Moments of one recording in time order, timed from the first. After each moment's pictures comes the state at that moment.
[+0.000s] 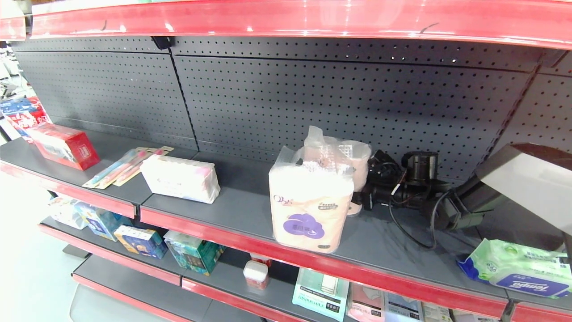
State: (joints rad) left arm 0.00 0.00 0.00 0.00 0.01 0.01; right arm 0.16 2.31 -1.09 -0.85 0.71 -0.33
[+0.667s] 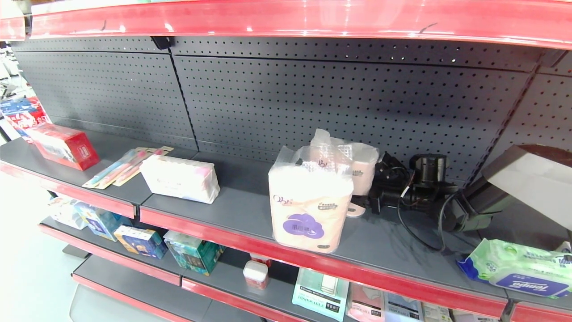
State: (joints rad) left arm 0.00 0.00 0.00 0.00 0.01 0.01; right arm 0.13 2.31 -1.07 -0.84 0.78 -0.40
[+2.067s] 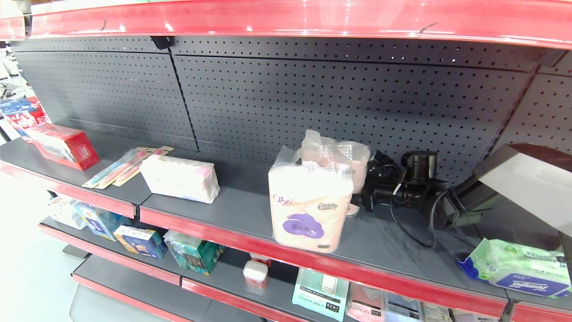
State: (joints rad) left arm 0.00 0.00 0.00 0.00 0.01 0.01; right arm 0.16 2.32 -1.12 -0.84 0.78 -0.38
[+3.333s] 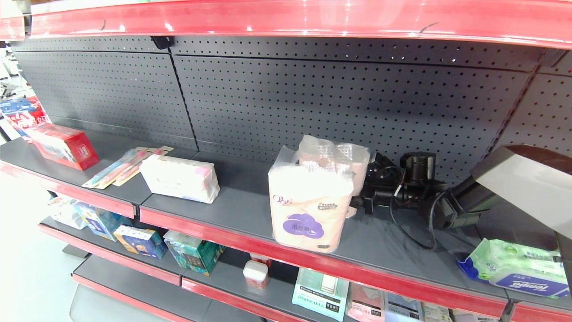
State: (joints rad) left arm 0.00 0.00 0.00 0.00 0.01 0.01; right arm 0.17 2.34 -1.12 -0.84 0.88 -0.38
